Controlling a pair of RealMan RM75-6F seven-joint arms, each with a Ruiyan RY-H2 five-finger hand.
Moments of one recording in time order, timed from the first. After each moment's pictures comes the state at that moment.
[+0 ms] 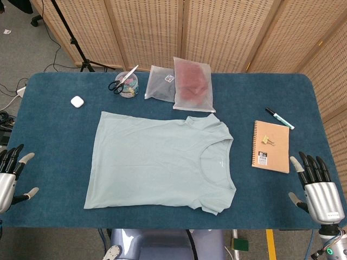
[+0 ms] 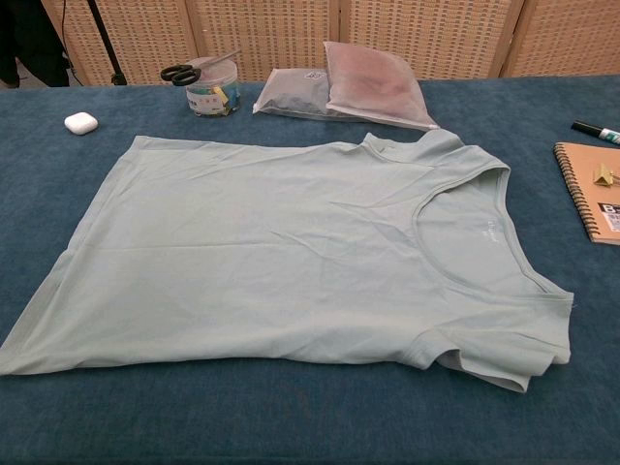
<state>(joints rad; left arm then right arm) -0.09 -1.12 -0.02 -1.55 1.57 1.54 0.00 0.07 -1.17 0.04 -1.53 -1.66 1.62 -0.10</state>
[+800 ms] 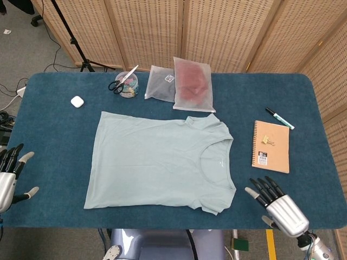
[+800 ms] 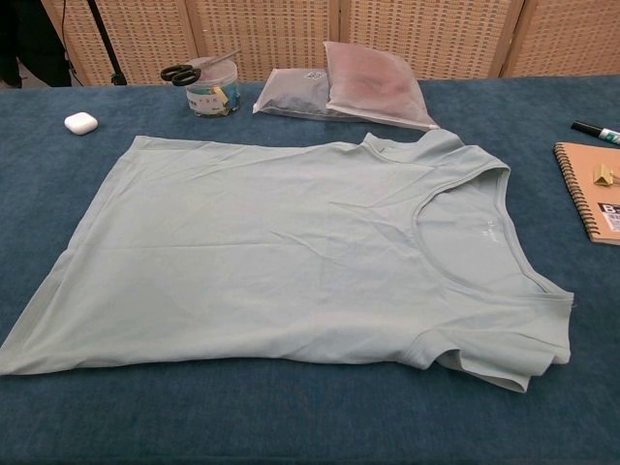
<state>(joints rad) -0.09 -1.13 -0.03 -1.56 1.55 1.53 0.01 0.16 -1.22 -0.12 -1.35 -2.00 1.52 0.01</state>
